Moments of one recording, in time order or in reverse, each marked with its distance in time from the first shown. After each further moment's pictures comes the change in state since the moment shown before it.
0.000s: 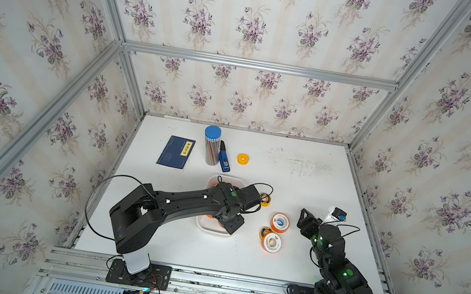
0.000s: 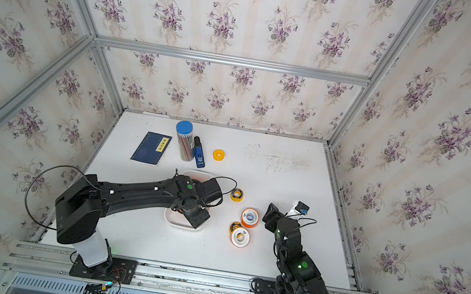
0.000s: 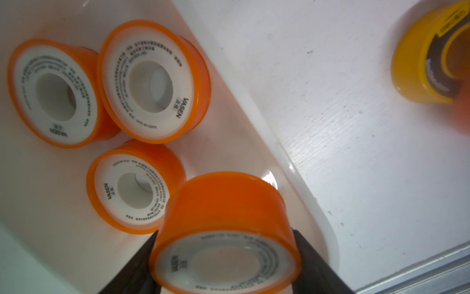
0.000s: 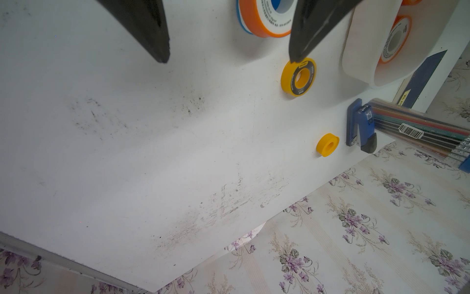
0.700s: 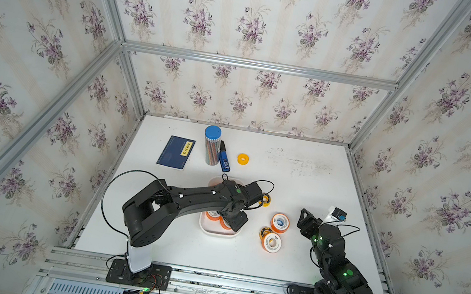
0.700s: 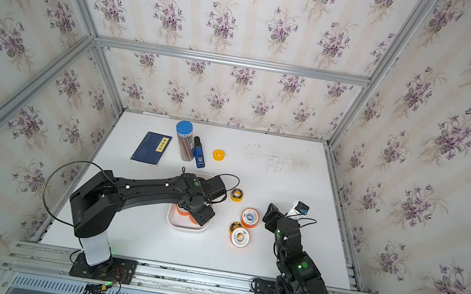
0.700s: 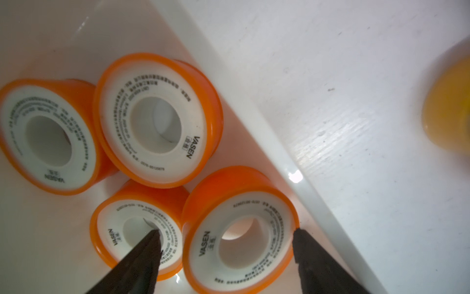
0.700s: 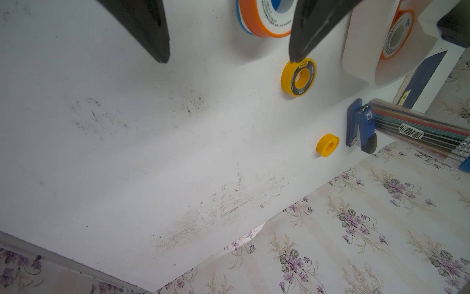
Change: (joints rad) left arm 0.029 0.090 0.042 0.043 0.001 0.002; right arm 0.000 -0.001 0.000 0.000 0.000 -0.002
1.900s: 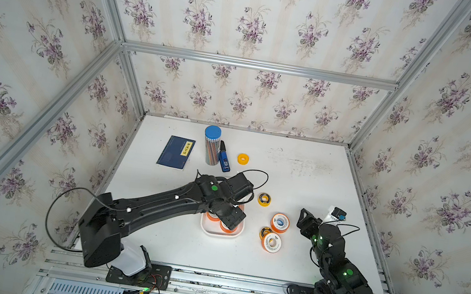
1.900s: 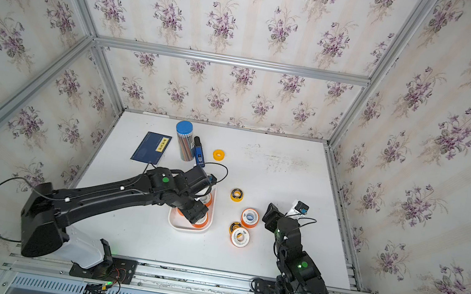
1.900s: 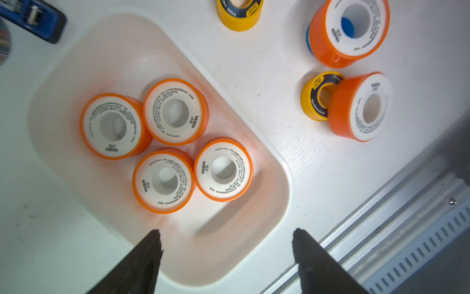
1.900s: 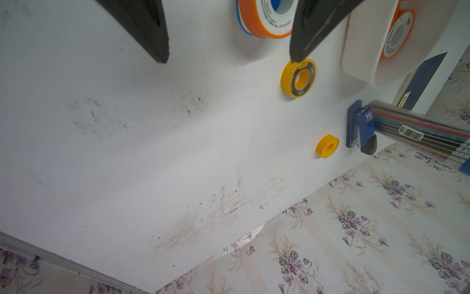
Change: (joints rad) left arm 0.001 -0.367 -0.034 -0.075 0.080 0.016; right arm 0.000 0.014 0.014 -0.002 -0.010 -0.006
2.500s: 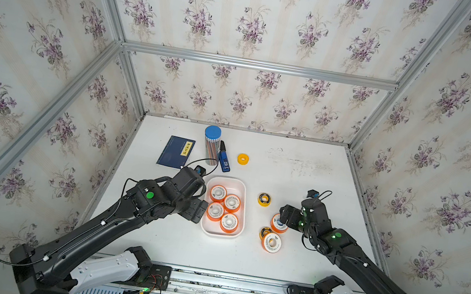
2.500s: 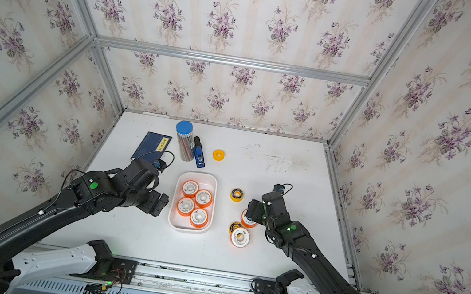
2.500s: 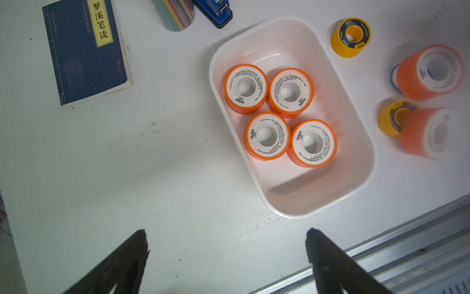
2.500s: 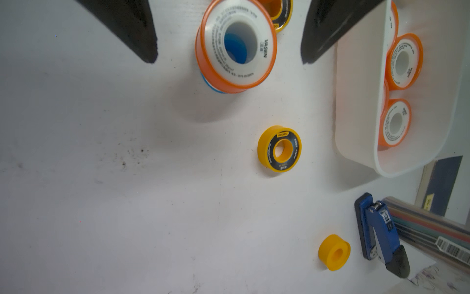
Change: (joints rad) left arm 0.213 -0.452 -0.180 -0.141 -0.140 -0.042; right arm 0.092 0.507 0.319 -0.206 -0.240 -0.023
